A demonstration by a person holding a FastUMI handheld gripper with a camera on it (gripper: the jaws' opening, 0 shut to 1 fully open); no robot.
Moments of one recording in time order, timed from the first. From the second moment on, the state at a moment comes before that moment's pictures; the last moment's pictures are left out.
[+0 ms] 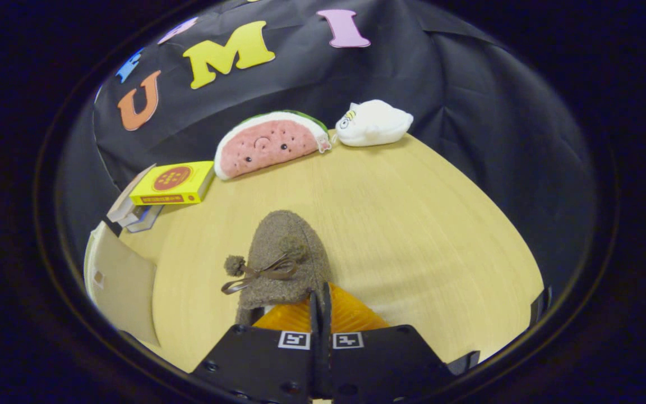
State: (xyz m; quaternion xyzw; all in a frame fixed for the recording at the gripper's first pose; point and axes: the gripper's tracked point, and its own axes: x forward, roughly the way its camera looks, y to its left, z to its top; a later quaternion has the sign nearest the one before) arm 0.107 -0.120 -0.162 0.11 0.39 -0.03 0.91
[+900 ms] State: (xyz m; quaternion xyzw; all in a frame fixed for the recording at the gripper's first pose) arm 0.068 0.191 0.028 0.14 0.32 0.08 0.94
